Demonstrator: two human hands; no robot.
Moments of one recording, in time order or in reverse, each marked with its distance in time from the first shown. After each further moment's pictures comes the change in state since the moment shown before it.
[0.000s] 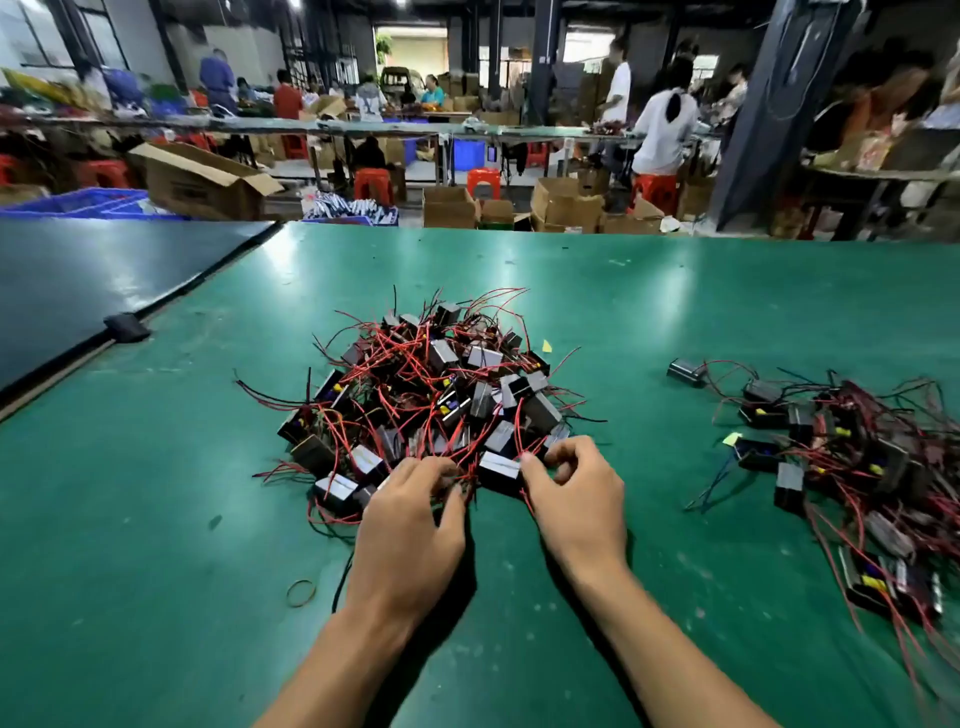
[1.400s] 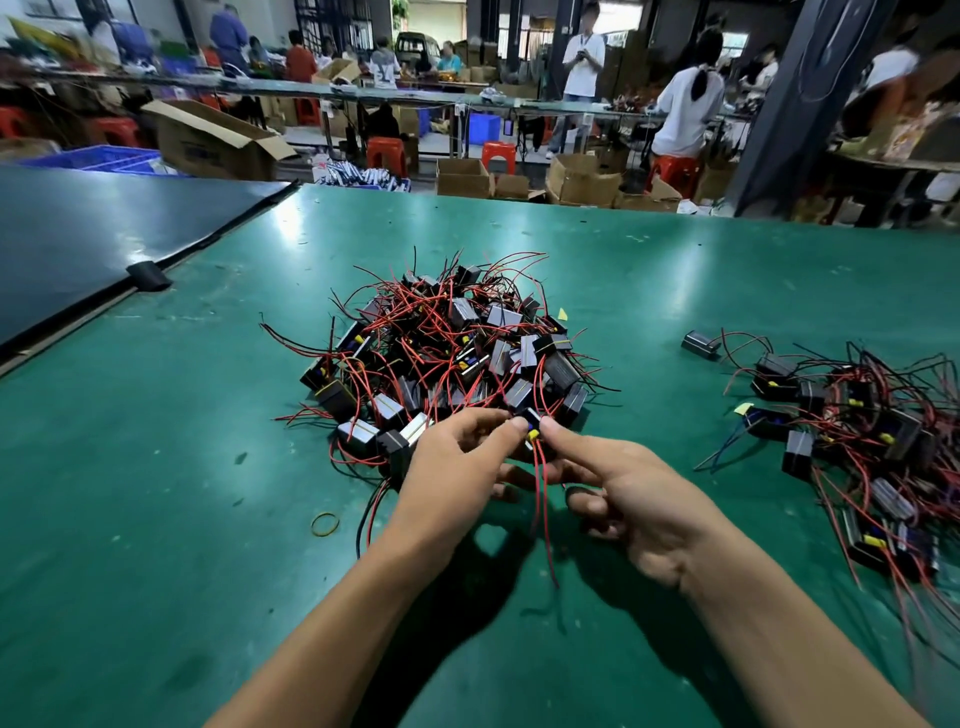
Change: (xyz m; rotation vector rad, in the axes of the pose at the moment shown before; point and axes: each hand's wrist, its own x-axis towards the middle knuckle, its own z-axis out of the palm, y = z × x) left_hand -0.002 0.052 -0.014 -0.922 -0.196 -0.549; right_hand -0.036 -0.060 -0.081 0.467 -0.725 0.523
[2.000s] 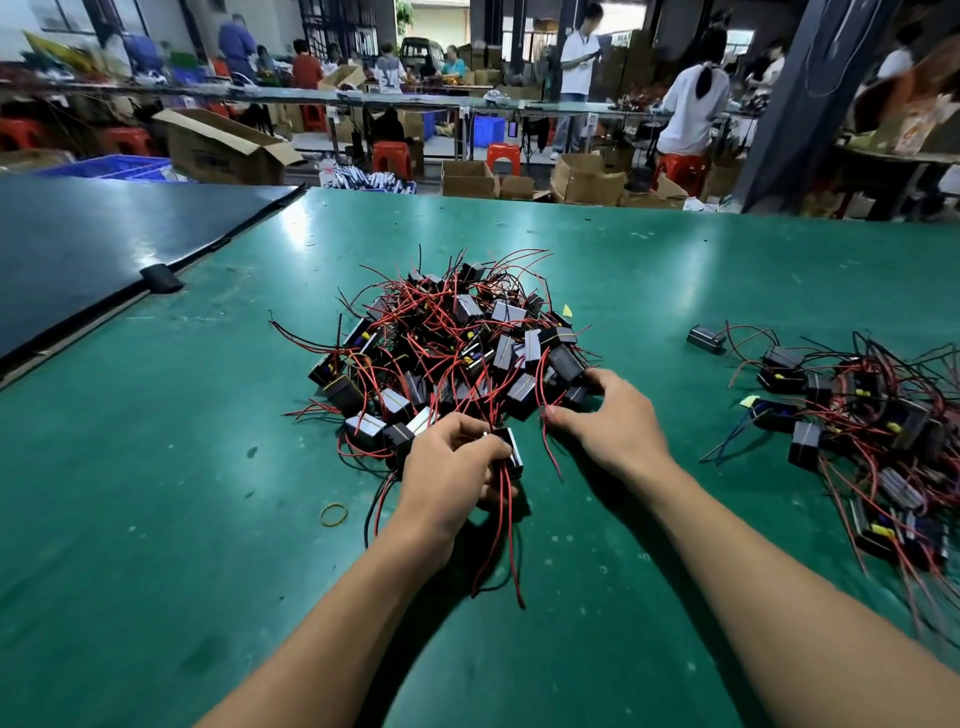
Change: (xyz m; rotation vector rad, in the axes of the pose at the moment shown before) left_hand 0.006 -0.013 -0.011 0.066 0.083 -0.077; right_hand 0.091 0.006 -0.030 -0.802 0.528 -0.338
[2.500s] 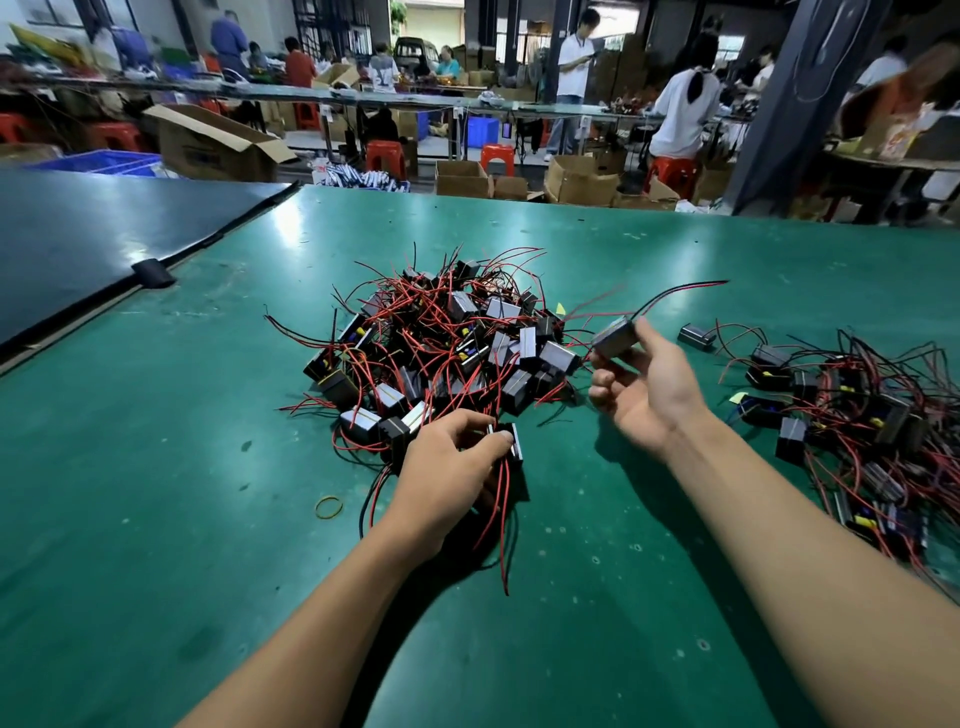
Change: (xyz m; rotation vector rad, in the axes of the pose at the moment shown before) left_hand -0.001 -0.005 -0.002 0.176 -0.050 0.095; right_hand 0.011 -0.019 -0.039 1.257 -0.174 0.368
